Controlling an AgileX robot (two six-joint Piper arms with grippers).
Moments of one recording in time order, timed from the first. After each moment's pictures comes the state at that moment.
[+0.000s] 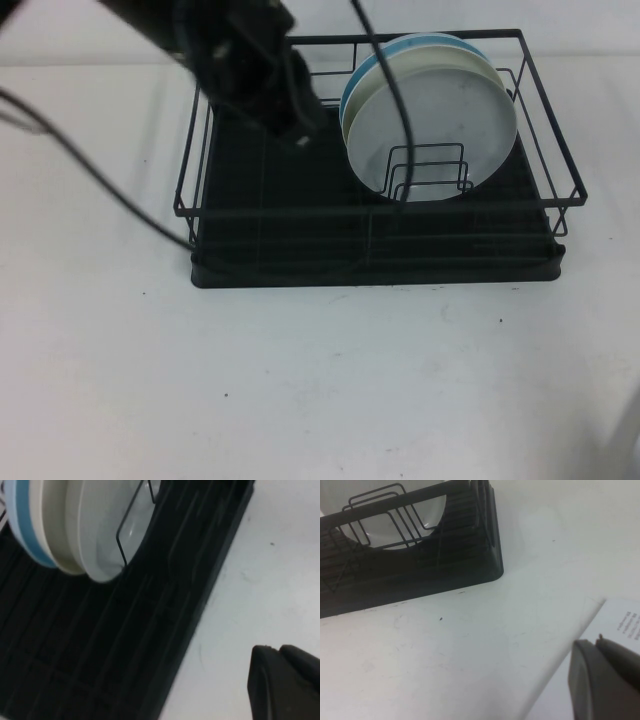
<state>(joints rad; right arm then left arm) 0.02 -0.01 0.03 0.30 0.36 -0.01 -0.51 1.72 -1.90 -0.30 1.24 0.80</state>
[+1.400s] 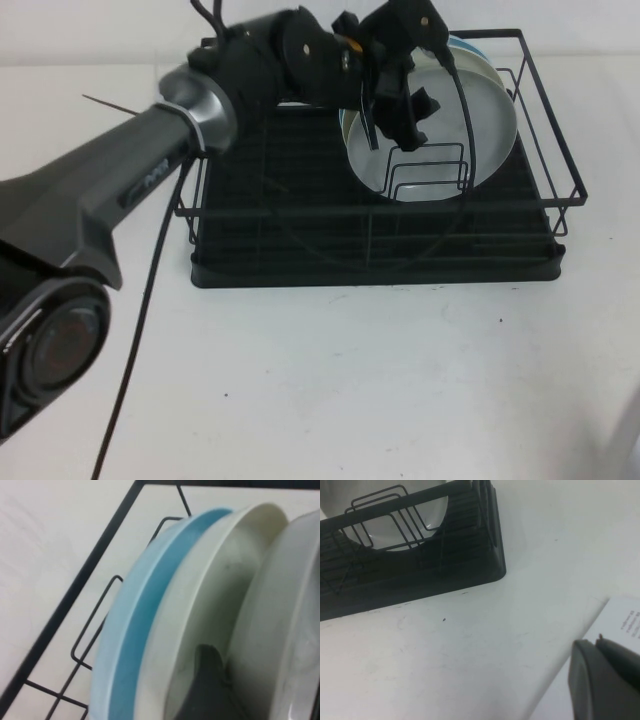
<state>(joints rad) 0.02 -0.01 0.03 0.31 0.36 -0.01 -0.58 2.19 -2.04 -0.43 0.50 1.12</state>
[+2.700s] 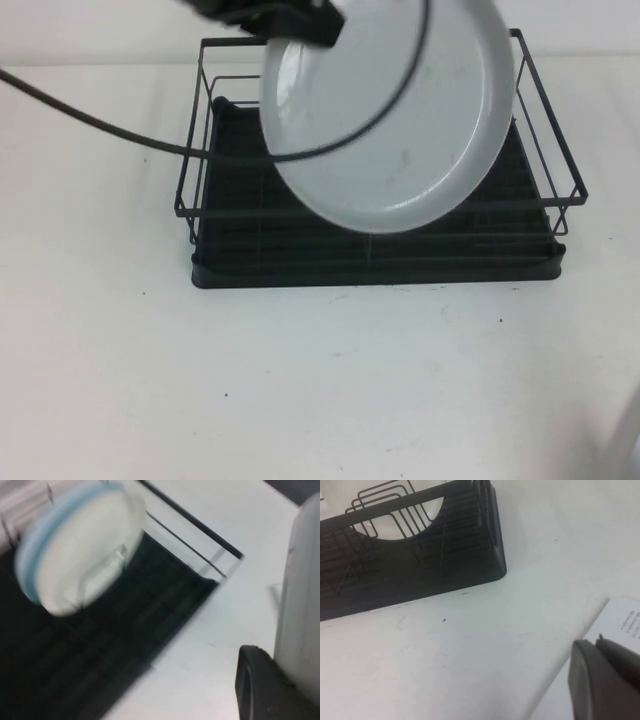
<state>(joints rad) 0.02 -0.01 0.03 0.31 0.36 -0.01 -0.42 1.71 -2.00 -0.55 1.23 0.51</state>
